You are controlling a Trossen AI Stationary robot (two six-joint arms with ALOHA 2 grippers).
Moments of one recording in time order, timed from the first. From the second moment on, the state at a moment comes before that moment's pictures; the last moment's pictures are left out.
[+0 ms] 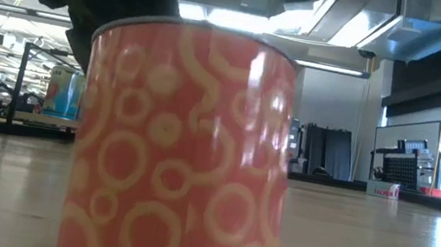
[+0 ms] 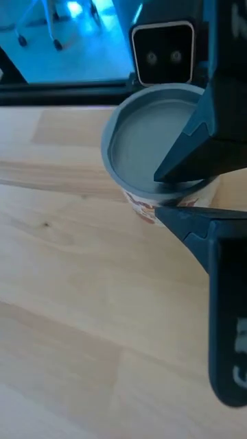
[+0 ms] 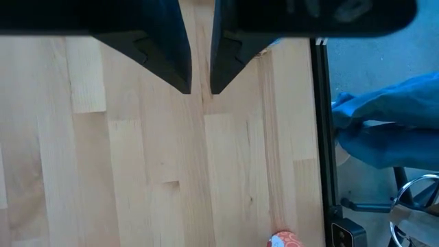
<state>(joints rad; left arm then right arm) -0.57 1.93 1.18 -0.05 -0.22 -0.81 0.65 1.30 1.44 -1.32 0.11 0.75</state>
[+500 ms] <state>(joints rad) -0.56 1.92 1.18 -0.08 -0.22 -0.81 0.65 1.30 1.44 -1.32 0.11 0.75</state>
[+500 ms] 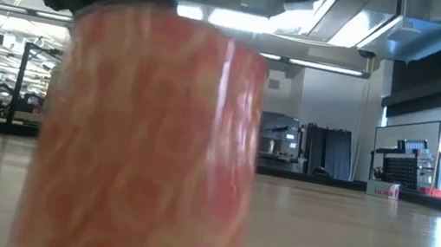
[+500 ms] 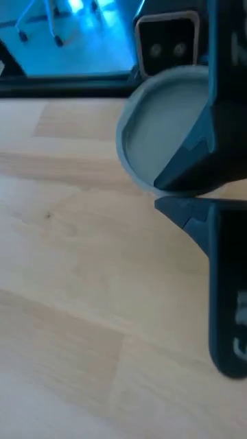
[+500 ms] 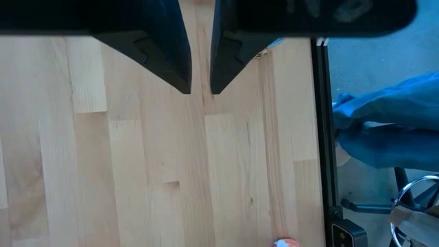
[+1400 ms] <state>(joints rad) -0.45 1.81 1.54 -0.82 -0.24 -0.88 0.65 1.30 1.44 -1.32 0.11 0.75</state>
